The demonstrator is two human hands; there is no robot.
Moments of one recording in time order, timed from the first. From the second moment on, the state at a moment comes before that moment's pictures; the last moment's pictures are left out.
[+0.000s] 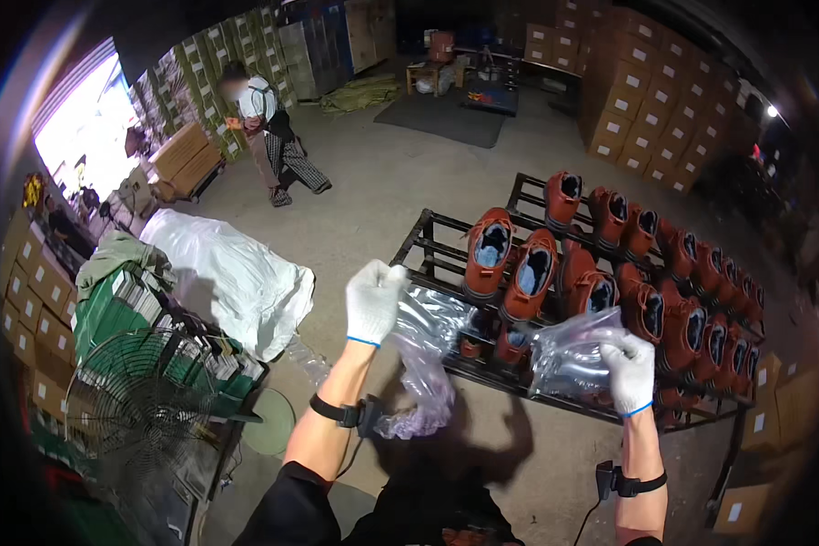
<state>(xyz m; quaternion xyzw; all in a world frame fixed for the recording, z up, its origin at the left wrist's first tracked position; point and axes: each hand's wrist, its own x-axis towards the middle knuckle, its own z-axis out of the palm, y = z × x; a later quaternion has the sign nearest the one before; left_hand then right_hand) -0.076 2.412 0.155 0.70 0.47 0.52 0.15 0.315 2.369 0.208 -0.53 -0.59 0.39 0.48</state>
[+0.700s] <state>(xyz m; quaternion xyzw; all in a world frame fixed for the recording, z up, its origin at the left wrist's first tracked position) 0.004 2.542 0.082 0.78 0.54 0.26 0.20 0.128 2.636 0.156 -0.56 -0.82 0.03 -0.12</state>
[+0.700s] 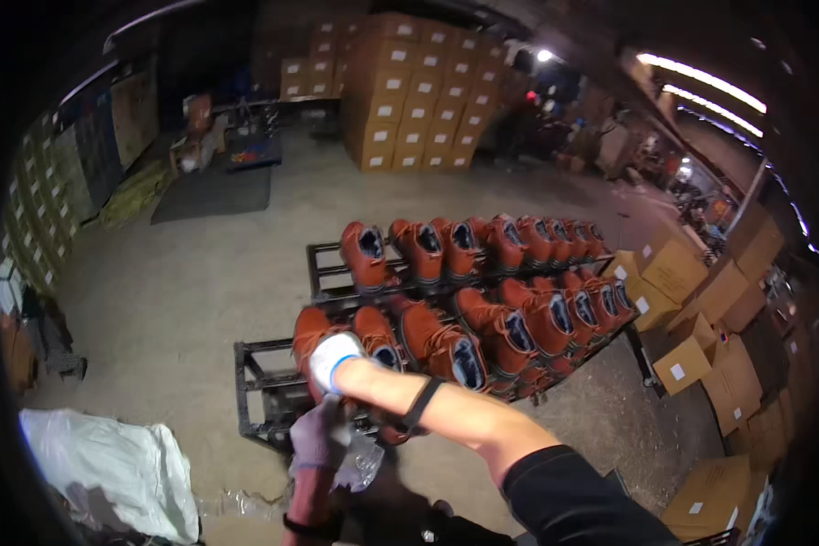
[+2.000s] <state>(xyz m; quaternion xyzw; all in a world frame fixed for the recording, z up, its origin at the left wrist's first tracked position) 0.106 2.470 0.094 0.77 0.49 0.34 0.24 0.263 2.567 0.139 -0.62 -0.77 -0.04 -0.13</state>
